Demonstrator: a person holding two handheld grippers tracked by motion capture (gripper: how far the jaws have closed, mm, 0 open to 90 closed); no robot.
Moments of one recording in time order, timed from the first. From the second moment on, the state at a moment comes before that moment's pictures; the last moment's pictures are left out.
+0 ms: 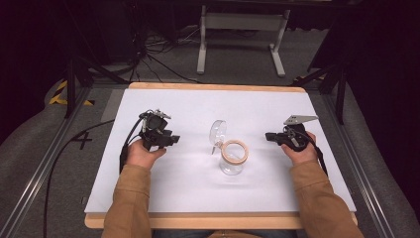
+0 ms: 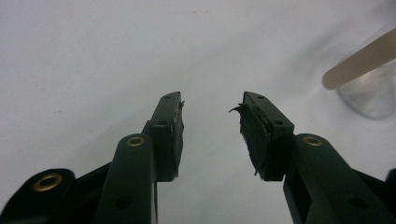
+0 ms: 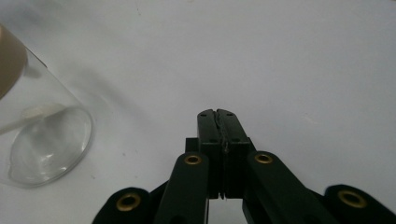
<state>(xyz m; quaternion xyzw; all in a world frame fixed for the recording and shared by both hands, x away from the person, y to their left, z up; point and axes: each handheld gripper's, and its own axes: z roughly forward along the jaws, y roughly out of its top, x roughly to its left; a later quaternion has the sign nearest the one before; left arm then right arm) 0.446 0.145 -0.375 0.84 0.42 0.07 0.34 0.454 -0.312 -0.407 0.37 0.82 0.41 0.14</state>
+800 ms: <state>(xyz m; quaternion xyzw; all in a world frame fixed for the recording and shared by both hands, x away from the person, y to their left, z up) 0.439 0.133 -0.364 0.84 0.41 0.06 0.35 0.448 -0.300 -0.402 0.34 0.83 0.43 0.13</state>
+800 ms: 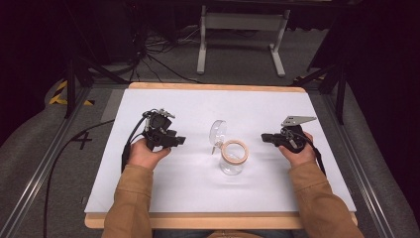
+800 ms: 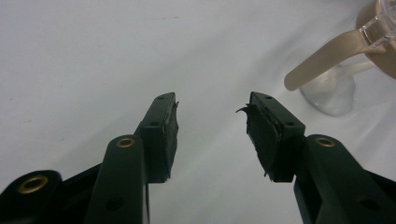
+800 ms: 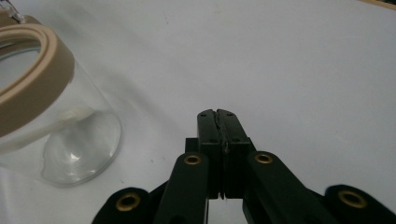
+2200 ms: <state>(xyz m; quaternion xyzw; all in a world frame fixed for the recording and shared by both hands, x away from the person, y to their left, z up) 0.413 0.114 -0.334 0.85 0.36 0.05 0.37 0.439 -0.238 -0.417 0.25 0.87 0.42 0.07</state>
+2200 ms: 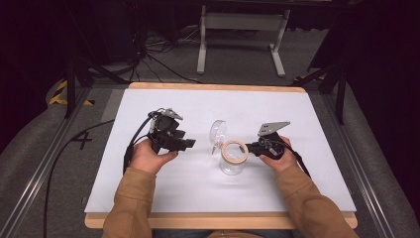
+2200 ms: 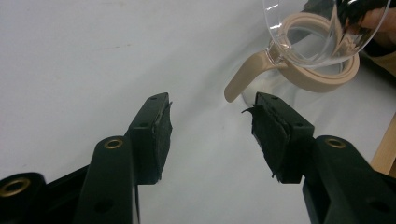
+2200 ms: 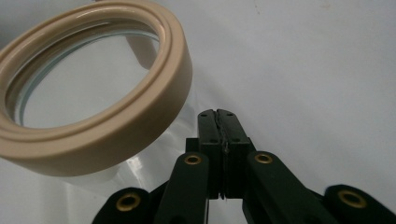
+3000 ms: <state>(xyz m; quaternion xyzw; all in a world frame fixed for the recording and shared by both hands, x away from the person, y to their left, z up) 0.421 0.113 -0.332 0.84 0.37 0.08 0.39 0.413 -0.236 -0.409 0.23 0.88 0.41 0.06</state>
